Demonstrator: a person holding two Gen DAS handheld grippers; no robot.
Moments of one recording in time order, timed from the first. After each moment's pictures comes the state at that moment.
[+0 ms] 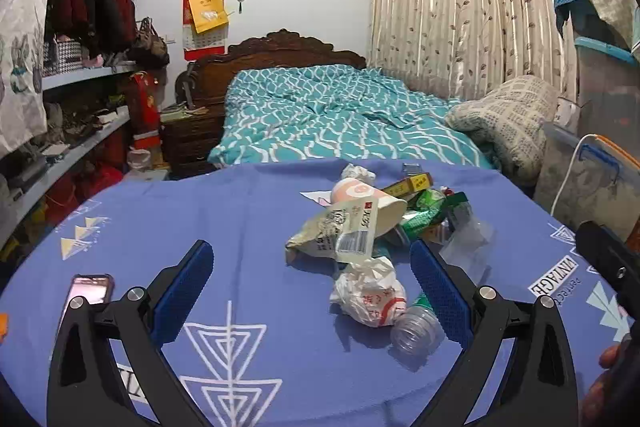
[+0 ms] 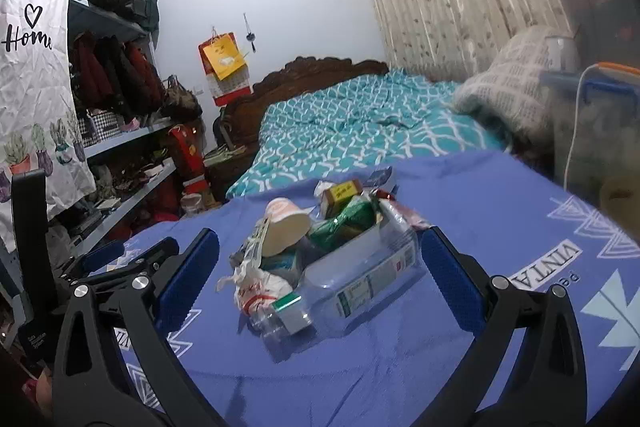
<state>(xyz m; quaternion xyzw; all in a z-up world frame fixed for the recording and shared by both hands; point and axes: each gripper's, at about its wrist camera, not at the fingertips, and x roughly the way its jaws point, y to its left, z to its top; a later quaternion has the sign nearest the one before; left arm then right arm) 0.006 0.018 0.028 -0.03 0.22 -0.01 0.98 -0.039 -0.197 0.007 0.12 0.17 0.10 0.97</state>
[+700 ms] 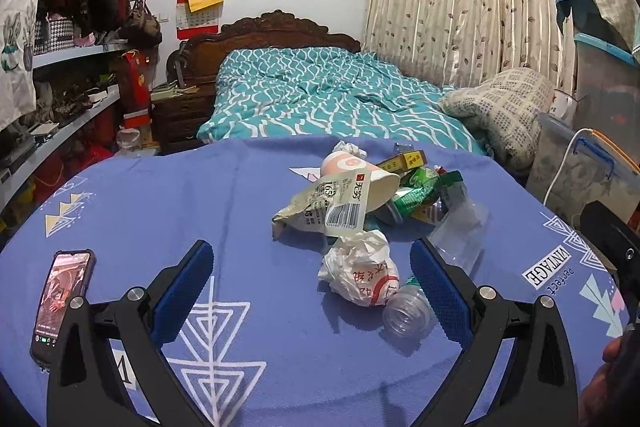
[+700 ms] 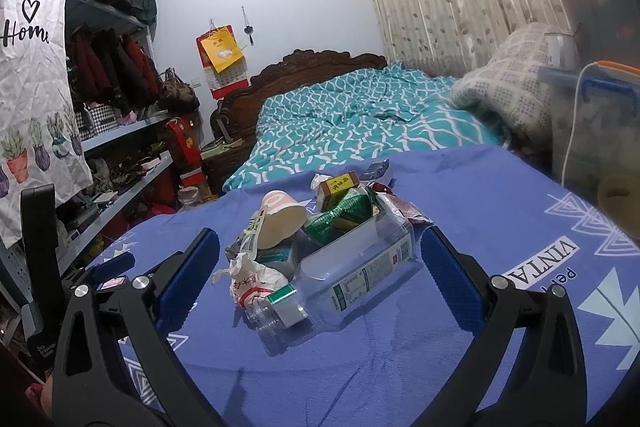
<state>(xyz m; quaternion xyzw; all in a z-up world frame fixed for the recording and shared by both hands) 0.012 0.013 0.008 -0.02 0.26 -0.01 0.97 -0.039 -0.198 0.006 0.12 0.18 0.09 0.97</state>
